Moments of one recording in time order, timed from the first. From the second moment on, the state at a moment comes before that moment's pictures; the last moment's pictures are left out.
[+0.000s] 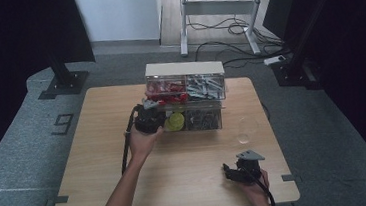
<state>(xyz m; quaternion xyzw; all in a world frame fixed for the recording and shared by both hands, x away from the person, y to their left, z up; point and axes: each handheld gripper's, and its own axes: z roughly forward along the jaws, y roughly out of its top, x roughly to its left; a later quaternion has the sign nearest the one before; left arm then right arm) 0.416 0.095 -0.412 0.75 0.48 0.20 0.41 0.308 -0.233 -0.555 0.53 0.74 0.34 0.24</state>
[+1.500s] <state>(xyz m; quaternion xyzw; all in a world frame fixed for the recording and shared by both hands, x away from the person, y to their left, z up) 0.426 0.092 -0.404 0.75 0.47 0.18 0.43 0.305 -0.230 -0.527 0.51 0.72 0.40 0.26</state>
